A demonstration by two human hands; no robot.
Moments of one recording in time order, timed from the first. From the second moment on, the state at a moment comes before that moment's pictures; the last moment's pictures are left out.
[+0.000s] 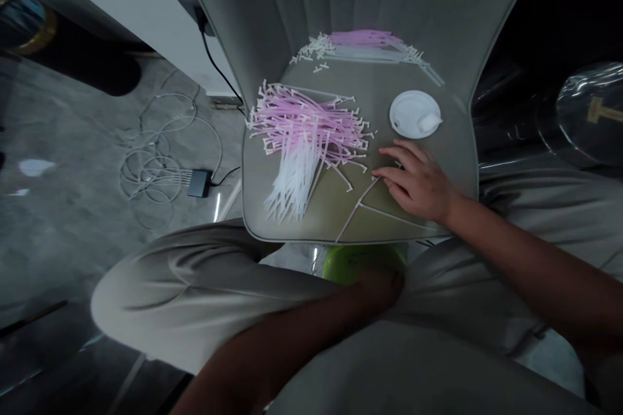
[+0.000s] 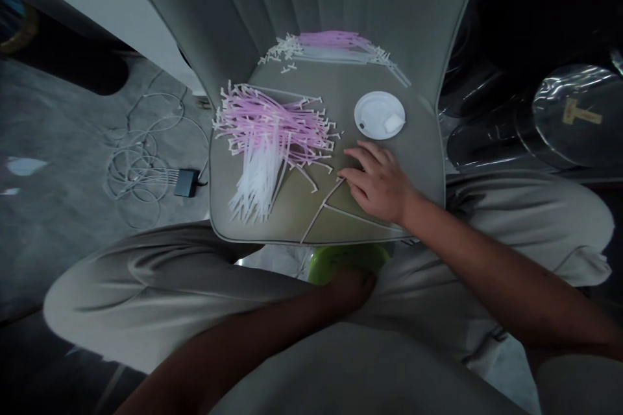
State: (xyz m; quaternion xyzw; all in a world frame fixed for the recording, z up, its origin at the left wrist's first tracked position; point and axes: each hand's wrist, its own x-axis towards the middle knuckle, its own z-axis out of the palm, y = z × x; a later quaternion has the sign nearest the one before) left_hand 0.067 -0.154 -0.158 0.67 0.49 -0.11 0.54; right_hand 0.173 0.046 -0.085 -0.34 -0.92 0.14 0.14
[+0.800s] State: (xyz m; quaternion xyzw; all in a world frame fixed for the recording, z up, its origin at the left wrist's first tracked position) left_hand 0.066 -0.152 -0.156 0.67 0.49 -0.11 0.55; right_hand 0.175 0.054 -0.087 -0.36 -0.91 0.13 0.16
